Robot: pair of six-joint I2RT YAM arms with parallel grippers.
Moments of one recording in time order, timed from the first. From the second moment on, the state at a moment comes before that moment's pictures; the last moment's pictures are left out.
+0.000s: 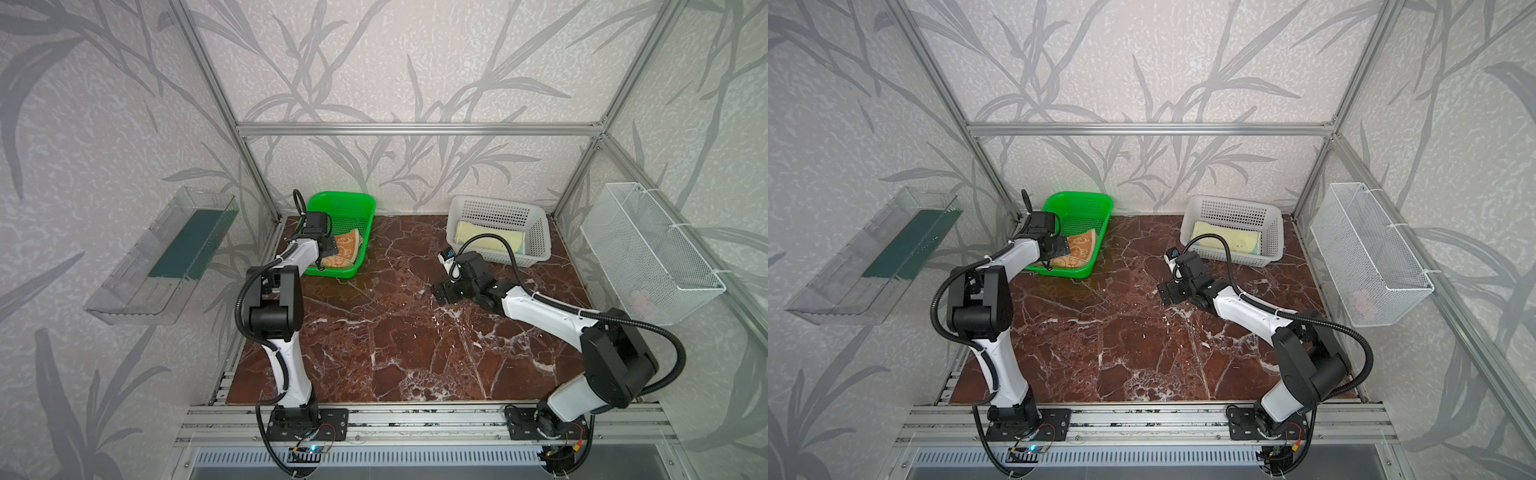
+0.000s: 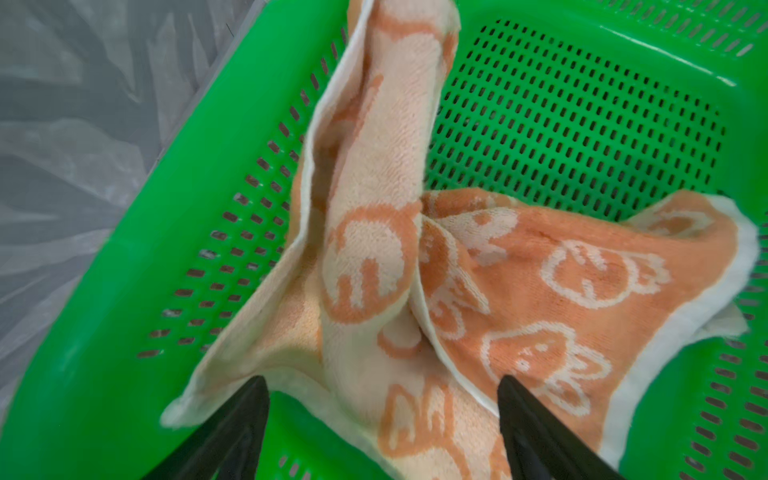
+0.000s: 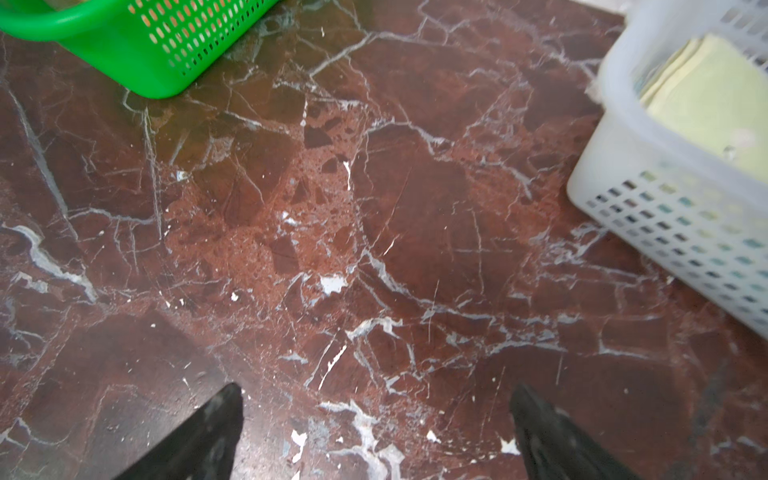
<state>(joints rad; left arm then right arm) 0.05 2.03 1.50 -0.41 -0.26 -0.31 0.60 1.57 0.94 -0.18 0.01 0.12</state>
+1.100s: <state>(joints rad) 0.03 1.71 1.45 -0.32 0.09 -0.23 0.63 1.60 0.92 -0.17 0.00 0.15</state>
